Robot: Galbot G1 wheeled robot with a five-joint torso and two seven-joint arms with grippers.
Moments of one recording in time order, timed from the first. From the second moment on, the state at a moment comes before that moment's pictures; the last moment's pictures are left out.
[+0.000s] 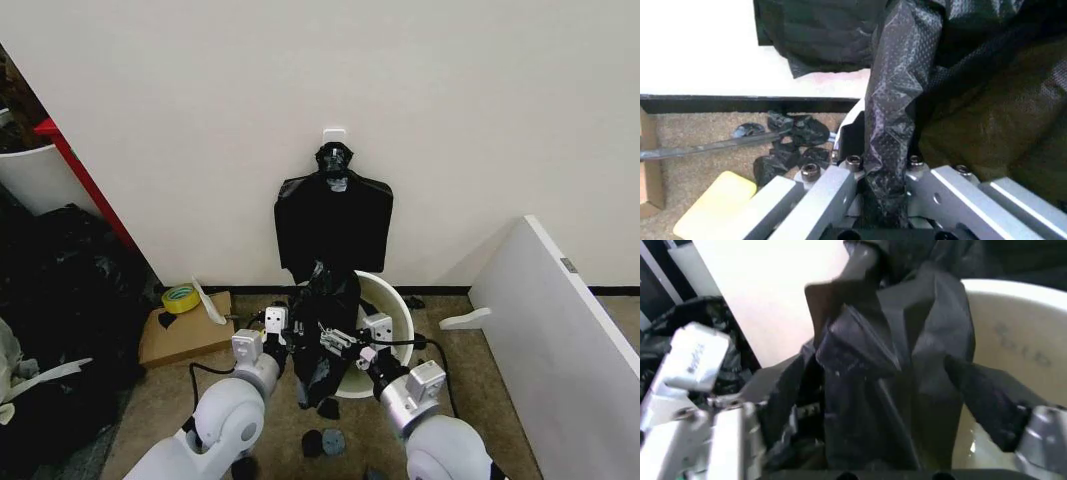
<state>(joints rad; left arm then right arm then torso) 1.20 -1.07 -0.04 -2.09 -0.74 0.36 -0.42 -1.38 1.18 0.02 2.22 0.32 -0.23 0.22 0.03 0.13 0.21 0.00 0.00</state>
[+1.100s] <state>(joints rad) 1.28 -1.05 -0.09 -2.13 -0.72 0.36 -0.41 -1.42 1.14 0.09 2.27 0.37 -0.22 0.24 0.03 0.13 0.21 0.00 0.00</state>
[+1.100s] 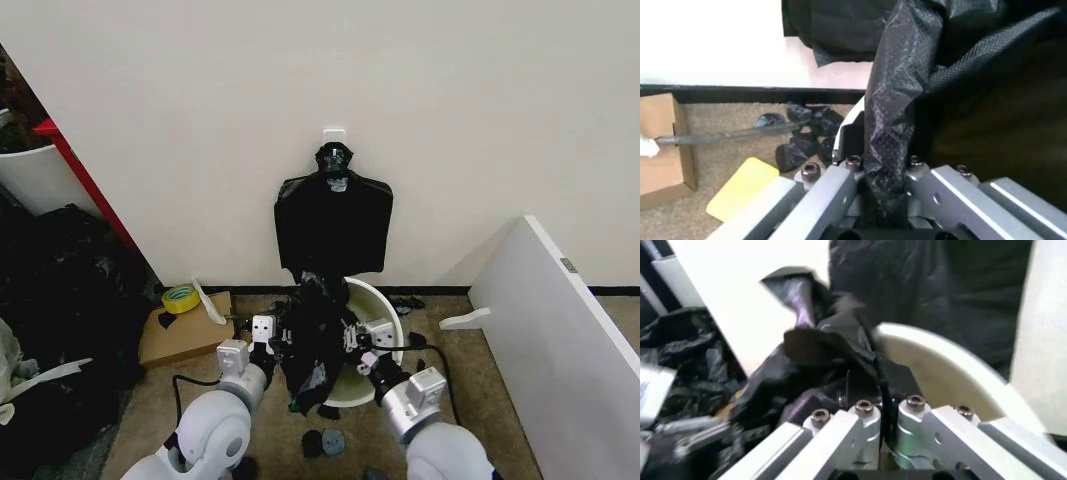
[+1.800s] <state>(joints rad) 1.37 -1.02 -0.12 -2.16 -0.67 0.28 -0.33 -1.37 0.92 0.28 2.29 0.70 -0.39 0.37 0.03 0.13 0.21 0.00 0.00</state>
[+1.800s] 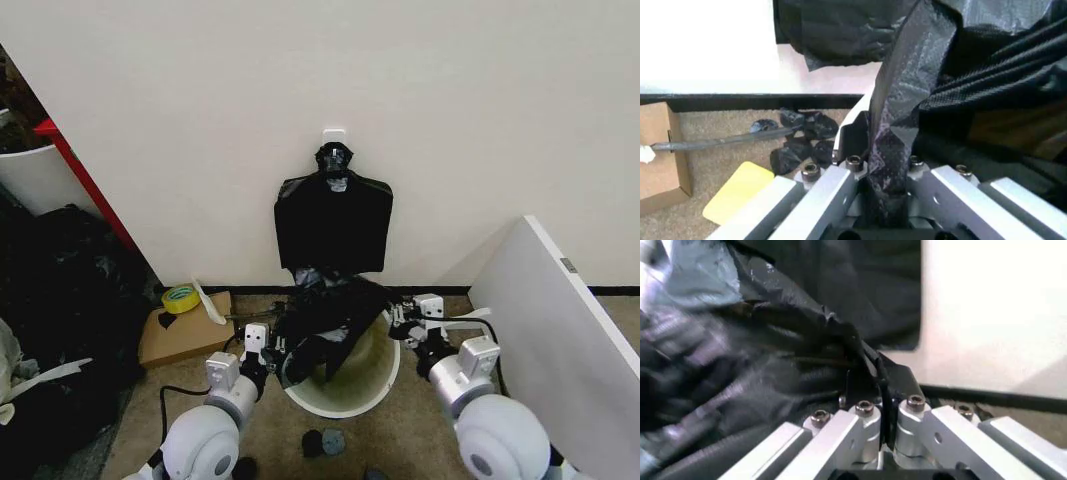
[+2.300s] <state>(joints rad) 1.38 -1.04 -0.14 -2.16 -0.74 0.24 -0.33 -1.48 0.81 0.46 2.28 0.97 -0.50 0.24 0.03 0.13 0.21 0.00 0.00</state>
